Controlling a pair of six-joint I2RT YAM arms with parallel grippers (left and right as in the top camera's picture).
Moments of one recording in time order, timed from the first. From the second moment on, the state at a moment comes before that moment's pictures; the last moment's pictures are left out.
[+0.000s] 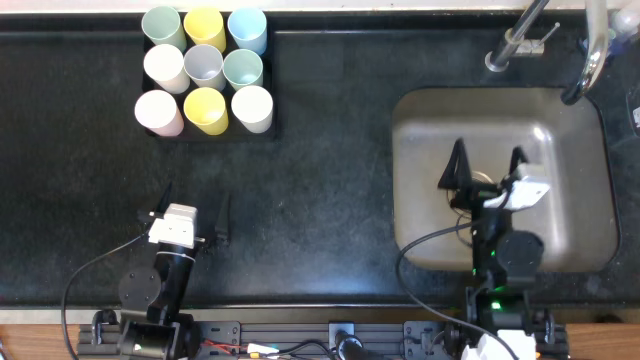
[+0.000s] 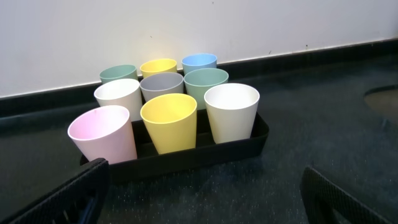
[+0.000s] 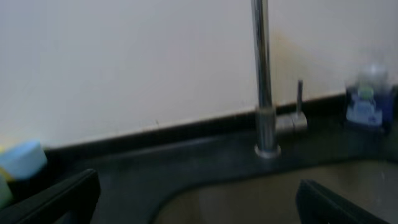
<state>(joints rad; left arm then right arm) -0.11 0.01 0.01 -0.08 0.08 0.09 0.00 0.59 0.11 0.49 0.04 0.23</state>
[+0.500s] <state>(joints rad) -0.11 0.01 0.01 -0.08 0.08 0.09 -0.02 0.38 0.02 0.07 0.04 0.22</state>
